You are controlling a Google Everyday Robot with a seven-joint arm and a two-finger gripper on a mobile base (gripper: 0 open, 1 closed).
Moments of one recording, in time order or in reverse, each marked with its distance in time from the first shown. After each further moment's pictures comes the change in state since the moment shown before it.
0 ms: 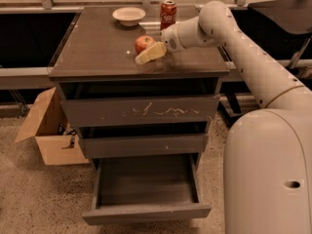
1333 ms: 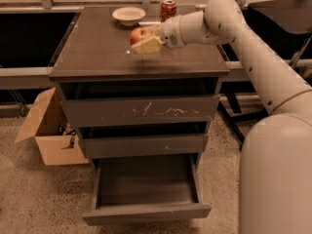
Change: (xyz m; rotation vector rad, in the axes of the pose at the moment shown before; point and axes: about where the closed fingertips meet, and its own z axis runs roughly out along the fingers) arm -0.040 0.046 -0.021 -0.129 -0.130 -0.111
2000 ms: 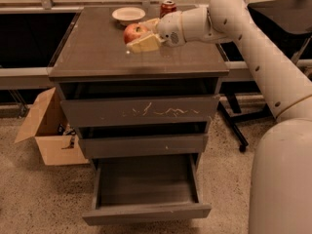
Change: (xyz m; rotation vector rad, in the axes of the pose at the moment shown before) arm -0.029 0.038 -0.015 -0.098 -0.075 -0.069
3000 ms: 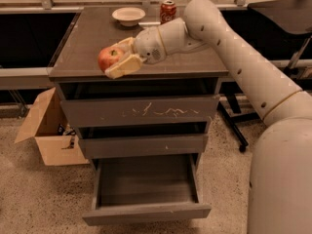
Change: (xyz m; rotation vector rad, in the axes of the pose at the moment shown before) arm -0.003 0.100 0.049 -0.312 0.007 -0.061
